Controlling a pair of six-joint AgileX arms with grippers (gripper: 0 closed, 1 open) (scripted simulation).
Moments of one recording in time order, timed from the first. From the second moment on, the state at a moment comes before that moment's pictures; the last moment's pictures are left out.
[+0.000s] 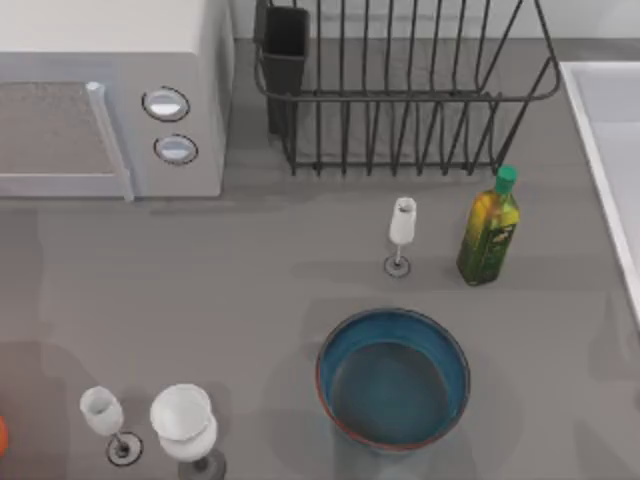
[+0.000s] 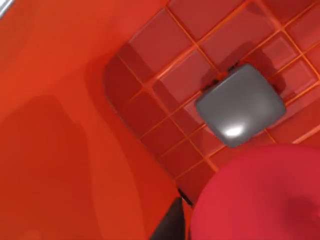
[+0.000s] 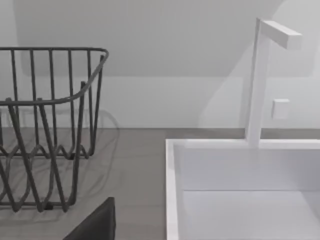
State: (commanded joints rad) left arm 0.23 1.27 1.06 -1.23 -0.23 0.27; right arm 0.00 0.00 0.00 0.00 0.00 0.00
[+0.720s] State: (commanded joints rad) left arm 0.30 1.31 0.84 -0.98 -0.24 0.33; right arm 0.00 0.00 0.00 0.00 0.00 0.00
